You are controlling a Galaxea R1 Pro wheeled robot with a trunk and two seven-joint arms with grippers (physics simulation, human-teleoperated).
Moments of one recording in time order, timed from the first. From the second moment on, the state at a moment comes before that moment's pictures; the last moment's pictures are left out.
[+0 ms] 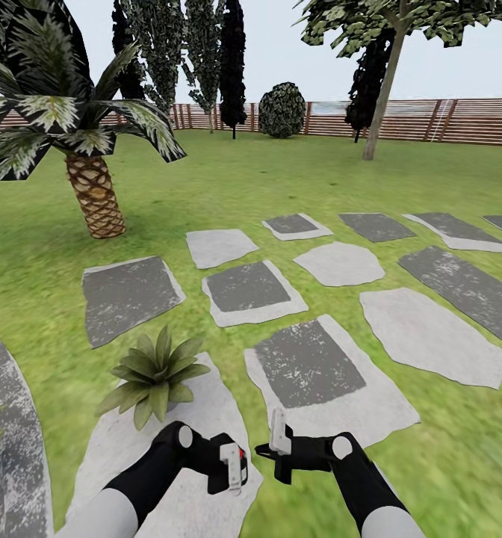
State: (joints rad) left arm -0.57 -0.06 -0.34 -0.70 -0.78 -0.01 -0.93; right arm -0.51 0.17 -0.22 -0.73 0.93 -0.47 1.03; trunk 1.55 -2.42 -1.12
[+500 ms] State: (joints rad) left arm -0.57 -0.09 -0.34 -0.70 -0.77 0.00 -0.93; right arm -0.51 0.17 -0.22 -0.73 0.93 -0.47 1.03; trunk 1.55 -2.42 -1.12
